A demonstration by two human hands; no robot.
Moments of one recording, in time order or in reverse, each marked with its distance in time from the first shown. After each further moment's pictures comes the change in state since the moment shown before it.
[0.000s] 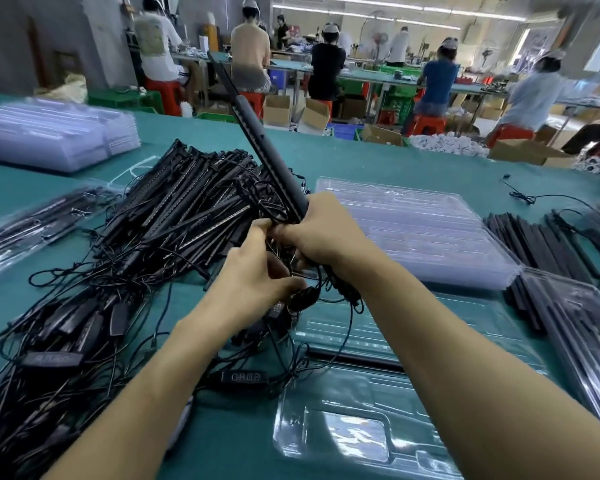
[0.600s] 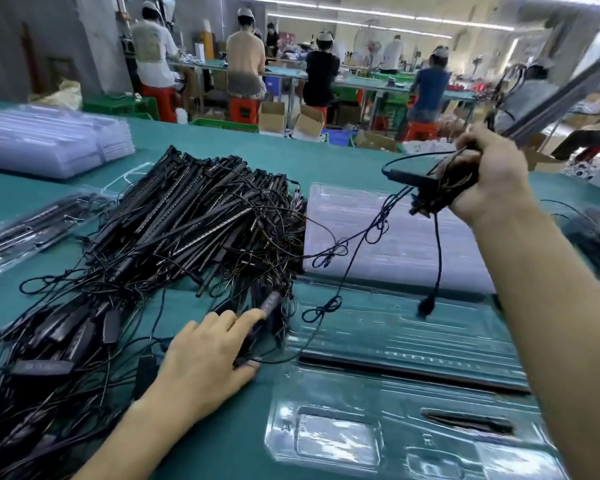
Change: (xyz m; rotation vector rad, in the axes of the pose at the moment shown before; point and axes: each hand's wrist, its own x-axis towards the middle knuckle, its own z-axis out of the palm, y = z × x) left_hand -0.064 -0.068 0.010 0.814 -0.107 0.195; right_hand 0.014 0.020 -0.168 1.233 0.543 0.038
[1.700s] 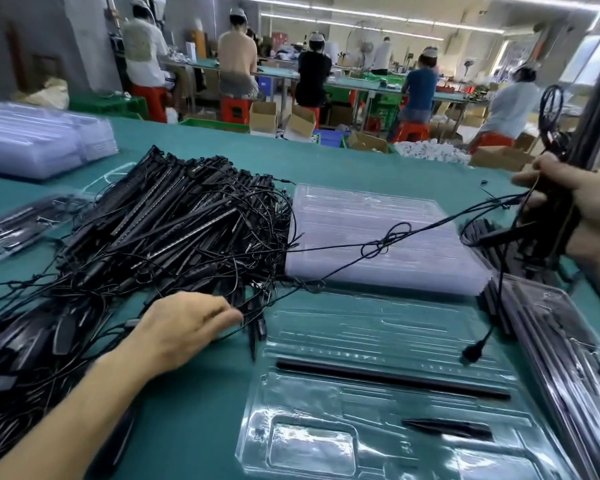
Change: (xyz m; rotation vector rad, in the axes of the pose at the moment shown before) left_hand 0.050 -0.034 -0.004 -0.242 0.001 0.068; right_hand 0.005 -0.083 -0.104 -0.558 -0.087 -0.015
